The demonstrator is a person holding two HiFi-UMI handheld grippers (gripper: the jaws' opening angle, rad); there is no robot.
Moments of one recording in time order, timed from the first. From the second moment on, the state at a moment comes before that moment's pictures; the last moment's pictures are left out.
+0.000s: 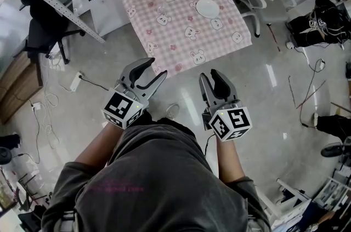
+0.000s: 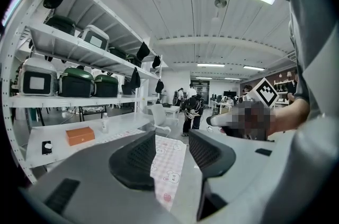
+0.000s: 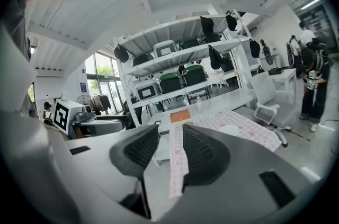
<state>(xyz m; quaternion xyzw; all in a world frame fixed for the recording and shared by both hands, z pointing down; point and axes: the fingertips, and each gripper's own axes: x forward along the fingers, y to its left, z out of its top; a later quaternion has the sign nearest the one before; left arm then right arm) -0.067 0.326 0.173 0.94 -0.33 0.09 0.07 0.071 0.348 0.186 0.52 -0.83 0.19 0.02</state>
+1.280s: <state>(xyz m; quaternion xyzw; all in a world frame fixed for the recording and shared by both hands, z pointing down) -0.091 0.213 0.195 0.94 -0.31 0.09 0.10 0.048 0.238 0.209 0.53 -0.82 0.21 0.04</state>
